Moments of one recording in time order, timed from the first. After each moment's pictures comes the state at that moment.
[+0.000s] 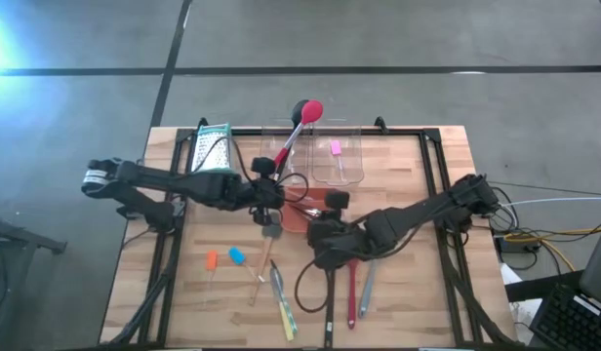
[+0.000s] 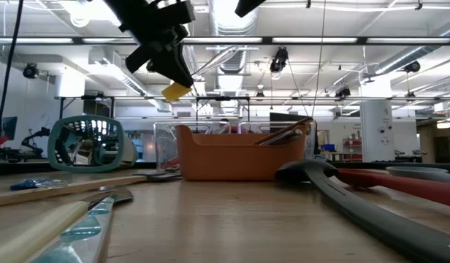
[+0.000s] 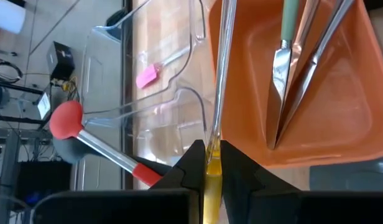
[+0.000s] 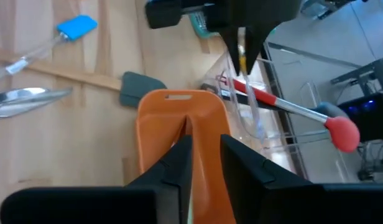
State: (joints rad) left arm -0.04 1.37 1.05 -0.46 -0.50 0.44; right arm 0.37 1.84 1.76 -0.98 0.71 0.22
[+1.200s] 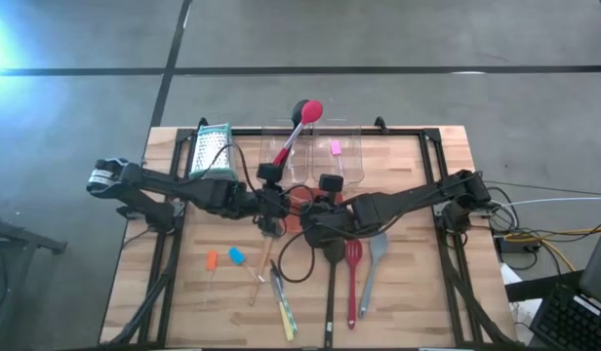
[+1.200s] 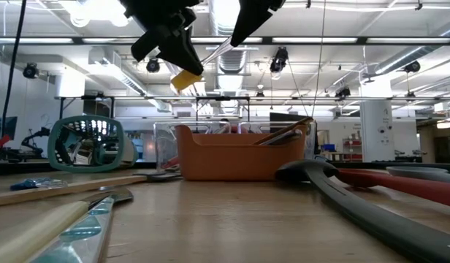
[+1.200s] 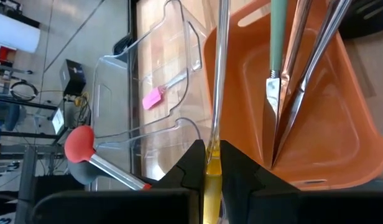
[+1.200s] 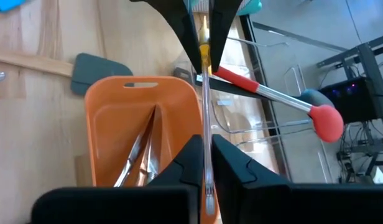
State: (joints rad) left arm -0.12 1.43 1.13 -0.47 -0.56 0.45; right arm 0.25 1.86 1.75 -0.96 0.68 0.14
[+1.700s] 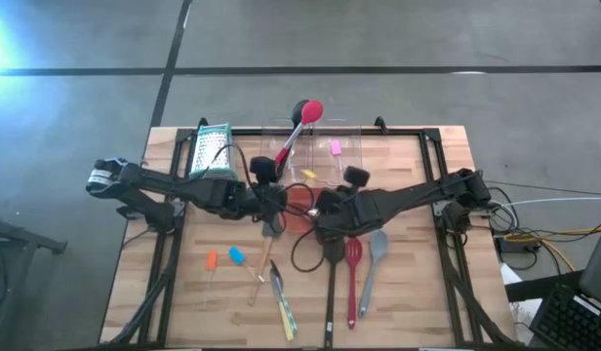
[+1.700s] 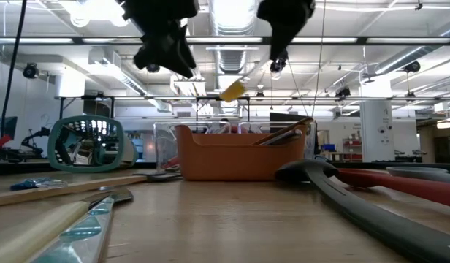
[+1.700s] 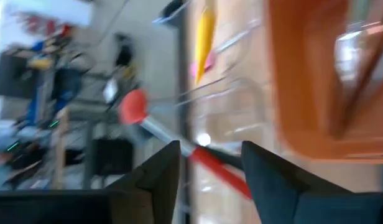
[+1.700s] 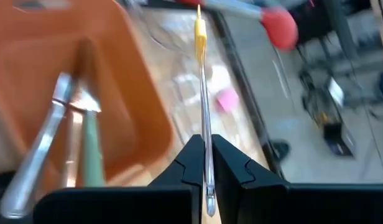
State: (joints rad) left arm -0.12 1.42 1.13 -0.51 -0.80 0.46; right arm 0.23 1.86 1.75 -1.36 0.80 0.54
